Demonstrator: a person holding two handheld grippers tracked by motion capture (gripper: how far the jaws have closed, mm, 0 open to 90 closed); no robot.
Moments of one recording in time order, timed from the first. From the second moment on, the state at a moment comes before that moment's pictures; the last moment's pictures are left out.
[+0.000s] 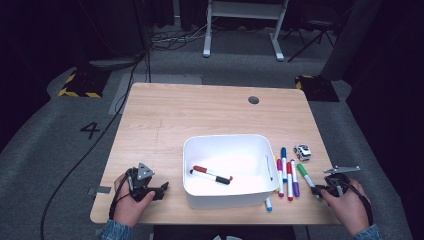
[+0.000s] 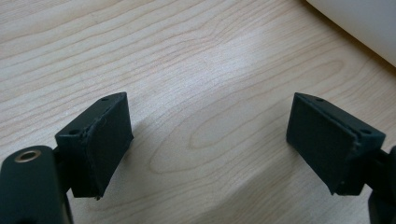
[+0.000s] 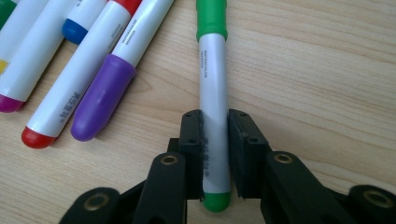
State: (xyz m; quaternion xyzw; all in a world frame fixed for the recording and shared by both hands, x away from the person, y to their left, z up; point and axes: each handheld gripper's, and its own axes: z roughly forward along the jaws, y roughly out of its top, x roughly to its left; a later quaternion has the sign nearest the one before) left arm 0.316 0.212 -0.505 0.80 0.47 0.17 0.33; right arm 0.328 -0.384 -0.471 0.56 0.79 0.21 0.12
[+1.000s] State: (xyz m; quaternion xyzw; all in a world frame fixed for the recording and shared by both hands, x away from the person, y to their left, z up) left arm 0.316 0.212 -0.505 0.80 0.47 0.17 0.33; right arm 0.325 -0.381 -0.437 0.55 0.79 0.25 0.12
